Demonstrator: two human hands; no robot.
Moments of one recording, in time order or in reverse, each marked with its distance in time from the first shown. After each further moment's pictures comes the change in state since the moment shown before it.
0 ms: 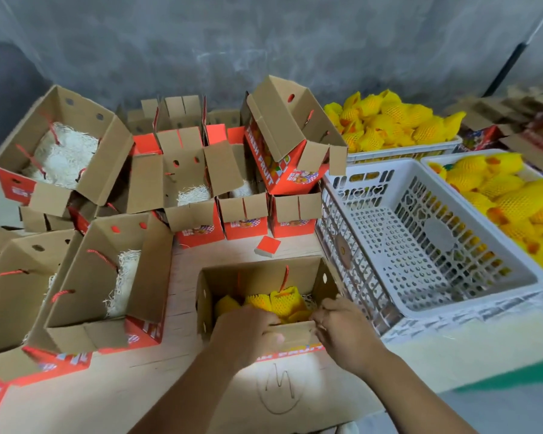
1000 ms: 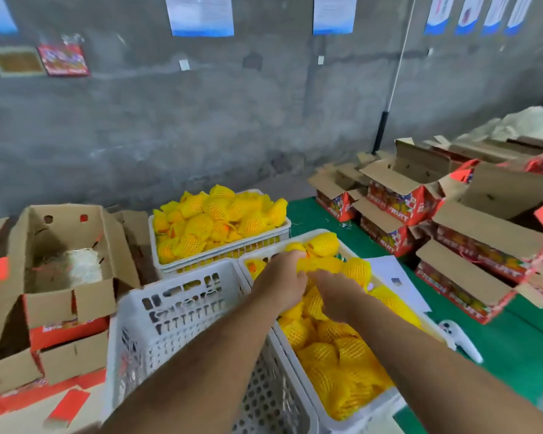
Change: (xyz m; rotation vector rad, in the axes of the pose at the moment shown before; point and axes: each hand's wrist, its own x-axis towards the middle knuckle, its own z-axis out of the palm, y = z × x) left_hand 0.418 0.491 -0.093 -0.286 0.230 0.208; right_hand 0.011 0.523 -0.230 -0.106 -0.028 0.406
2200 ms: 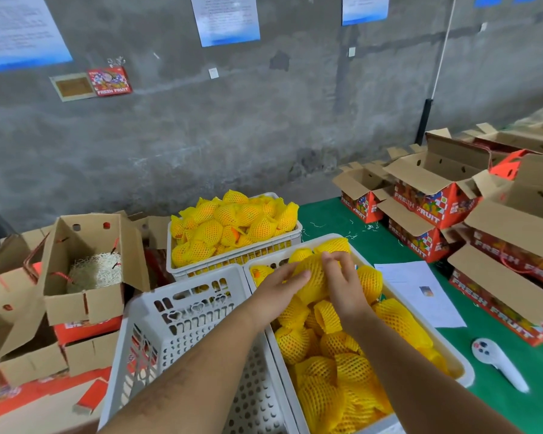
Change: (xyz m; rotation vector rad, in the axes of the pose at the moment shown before) left_hand 0.005 0.011 0.019 -0.681 -0.077 -0.247; right_hand 0.001 0.015 -0.004 1.630 0.346 0.021
